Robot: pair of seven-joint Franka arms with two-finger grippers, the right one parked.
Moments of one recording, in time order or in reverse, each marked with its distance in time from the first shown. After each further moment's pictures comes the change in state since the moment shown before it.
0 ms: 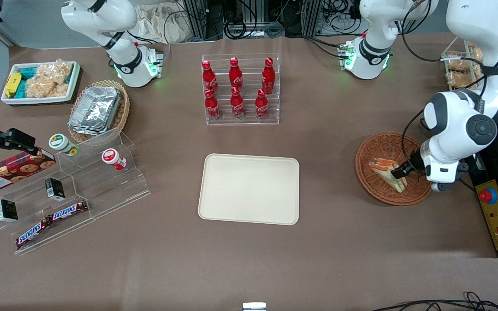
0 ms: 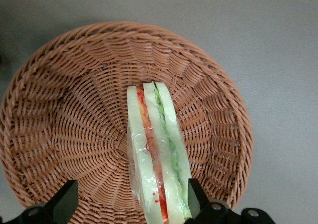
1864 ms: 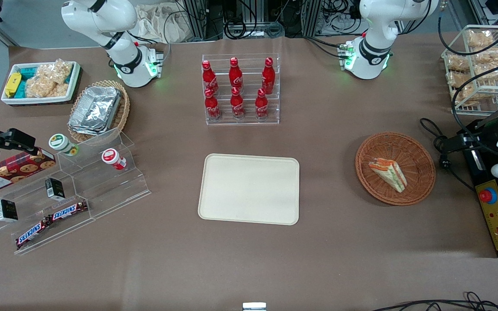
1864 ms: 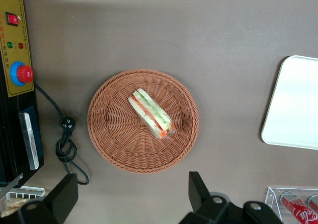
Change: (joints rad) arm -0.002 -0.022 -0.002 0.747 -0.005 -0.798 0.576
